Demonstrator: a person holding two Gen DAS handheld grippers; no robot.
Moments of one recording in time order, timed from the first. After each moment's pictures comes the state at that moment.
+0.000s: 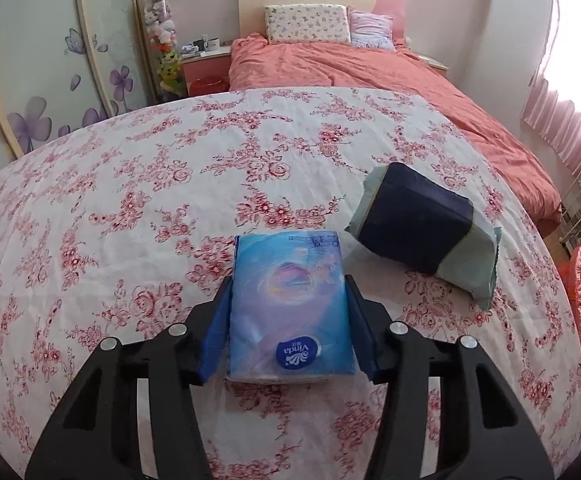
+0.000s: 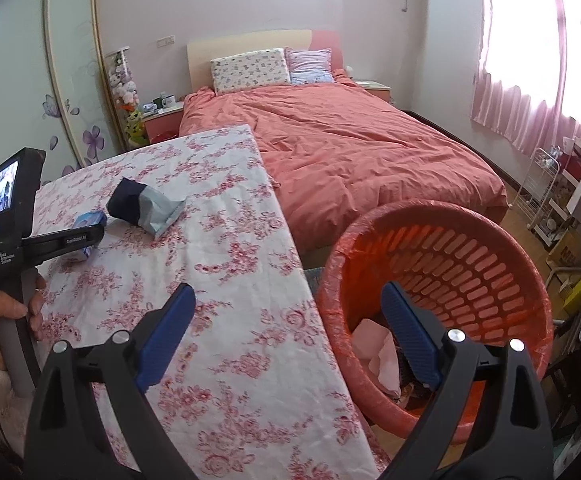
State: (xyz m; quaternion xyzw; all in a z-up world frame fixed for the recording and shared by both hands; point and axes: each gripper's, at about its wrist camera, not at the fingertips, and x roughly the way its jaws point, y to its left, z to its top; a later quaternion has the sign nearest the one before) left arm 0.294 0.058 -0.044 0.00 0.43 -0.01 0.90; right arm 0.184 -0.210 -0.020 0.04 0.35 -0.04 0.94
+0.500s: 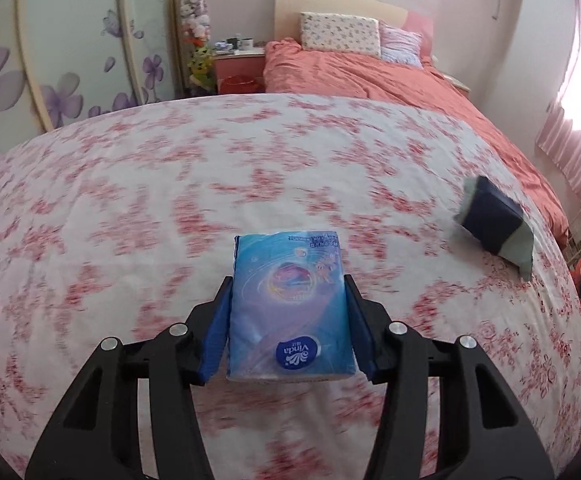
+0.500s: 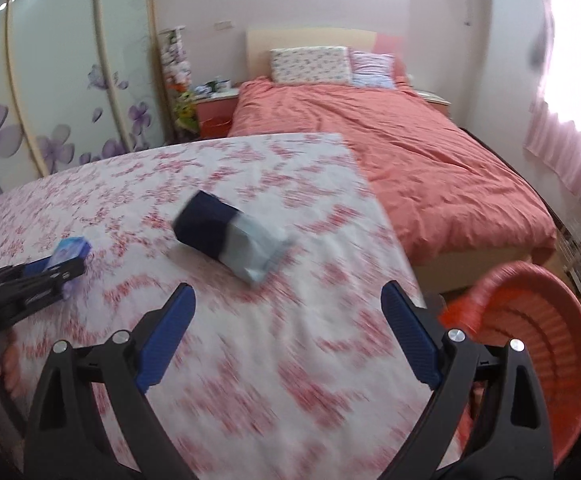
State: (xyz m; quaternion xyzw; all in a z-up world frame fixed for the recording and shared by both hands) left arm 0.260 0.151 -0.030 -0.04 0.42 0.02 0.91; right arm 0.282 -0.109 -0.022 -0.01 0.36 0.06 0.93
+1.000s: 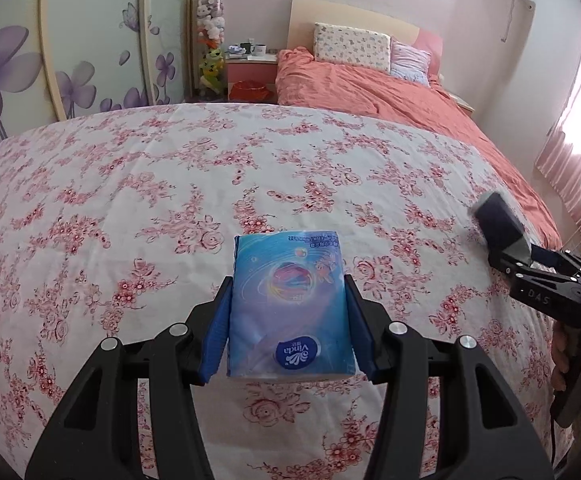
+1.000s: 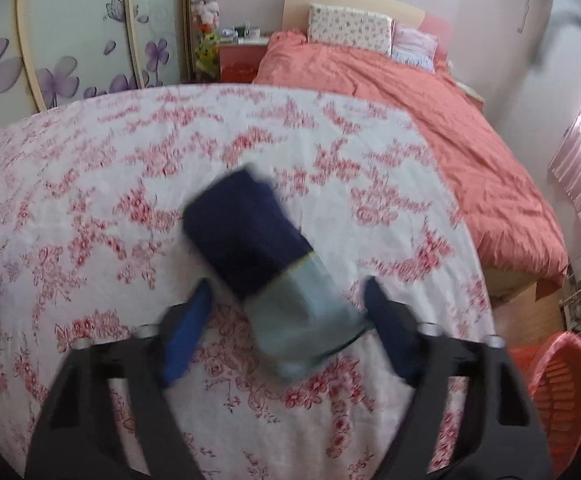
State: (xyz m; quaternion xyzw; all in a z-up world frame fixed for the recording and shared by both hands) left arm 0.248 0.192 -0.021 -0.07 0.41 0.02 0.91; right arm 0.357 -0.067 -0.063 -0.07 0.44 0.08 0.89
